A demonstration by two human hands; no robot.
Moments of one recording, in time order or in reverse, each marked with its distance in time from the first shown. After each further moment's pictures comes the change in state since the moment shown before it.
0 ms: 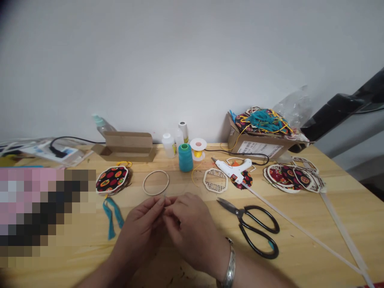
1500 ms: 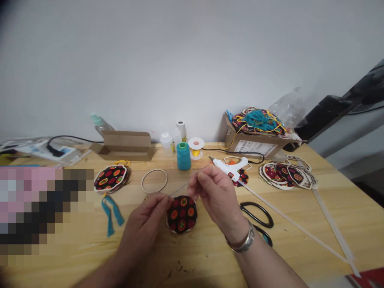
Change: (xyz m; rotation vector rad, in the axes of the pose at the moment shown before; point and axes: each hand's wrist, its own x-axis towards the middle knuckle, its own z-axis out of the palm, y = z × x) left_hand -0.003 -0.006 -0.005 0.829 0.076 0.432; right_hand 0.018 0.017 -0.041 1.243 0.259 0.202
